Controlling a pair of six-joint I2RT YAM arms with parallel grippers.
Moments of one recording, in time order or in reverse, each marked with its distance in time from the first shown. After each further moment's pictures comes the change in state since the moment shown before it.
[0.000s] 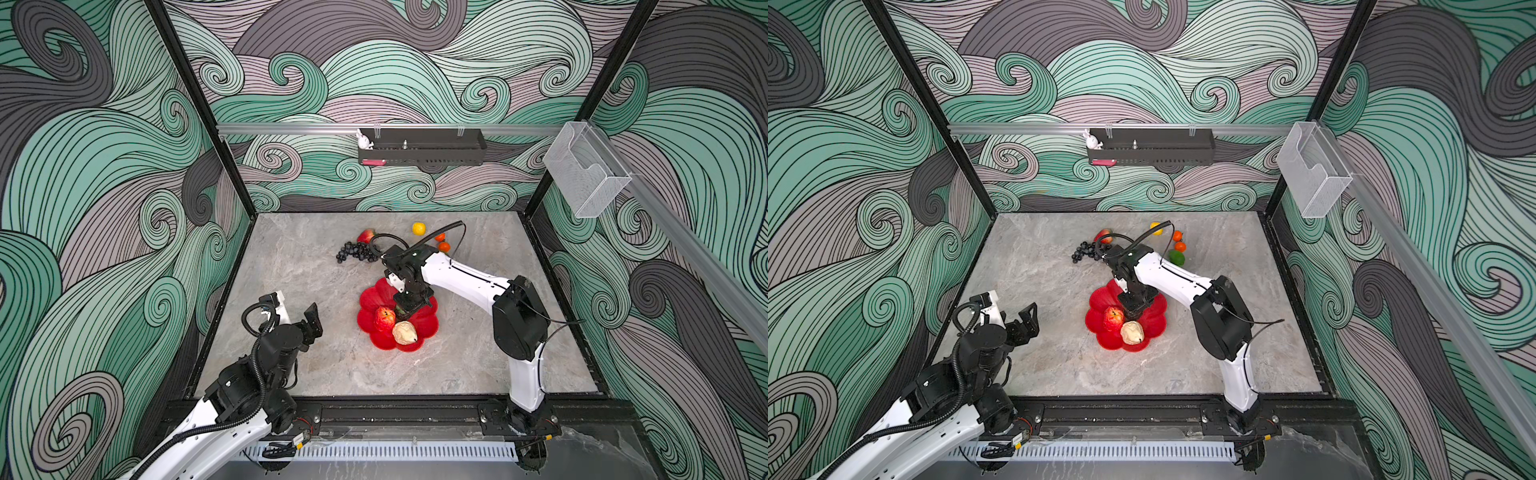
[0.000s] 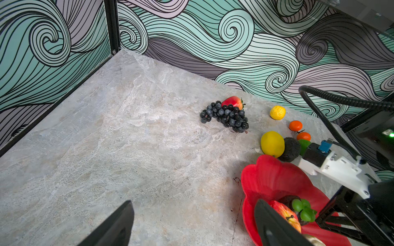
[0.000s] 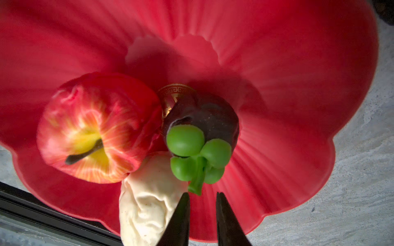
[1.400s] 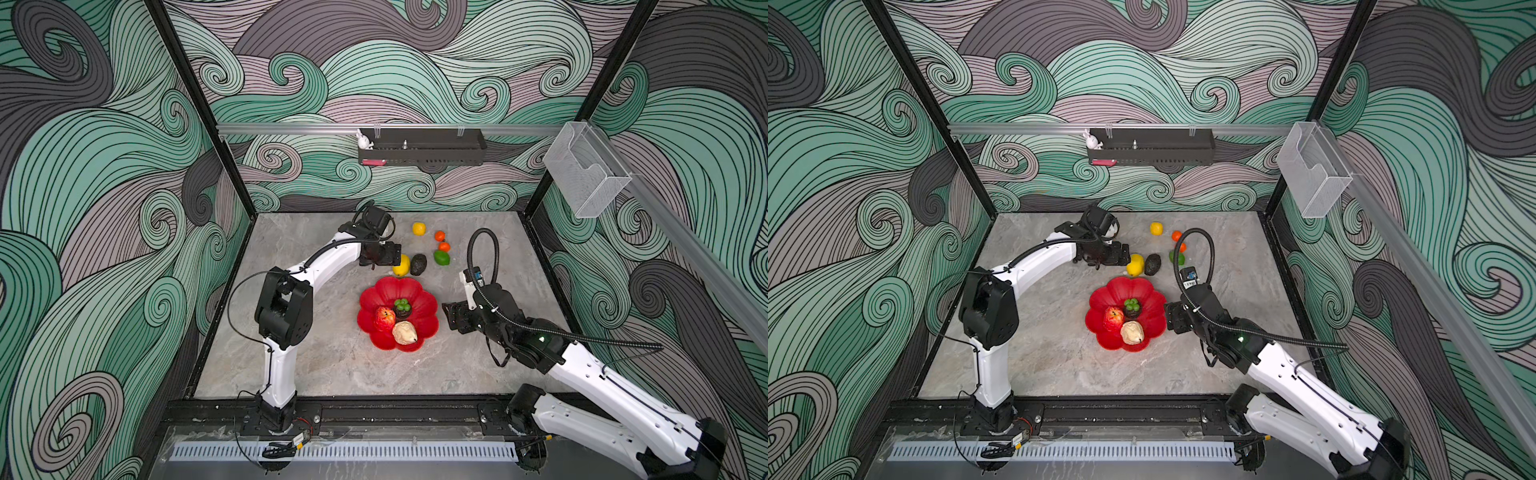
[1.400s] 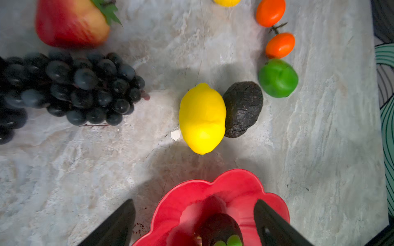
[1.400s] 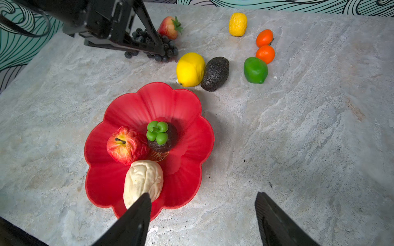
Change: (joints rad) left arm 0.235 1.661 1.218 -0.102 0.836 0.266; right arm -0.014 -1.143 -0.879 0.589 0.269 0.278
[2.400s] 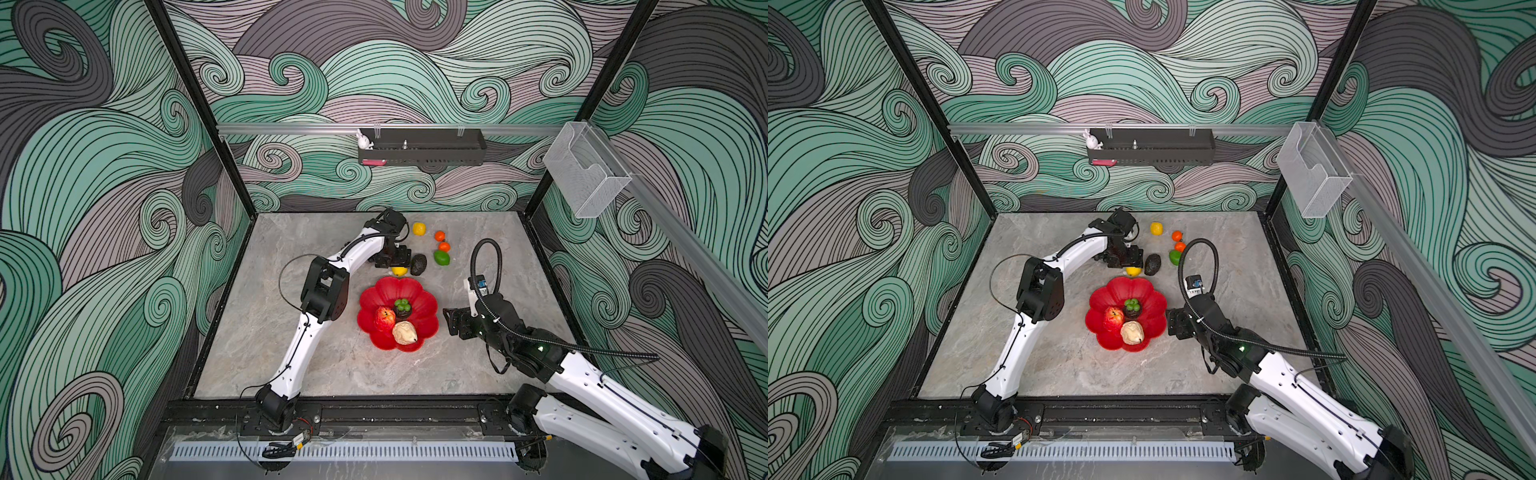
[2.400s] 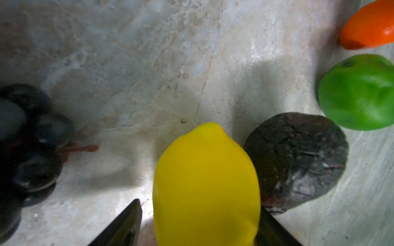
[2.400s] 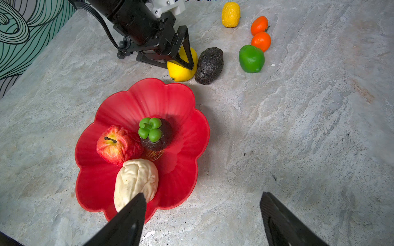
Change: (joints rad) left arm -0.013 0.479 0.506 -0.198 0.040 -0.004; right arm -0.006 -0.056 -0.115 0.071 0.006 0.049
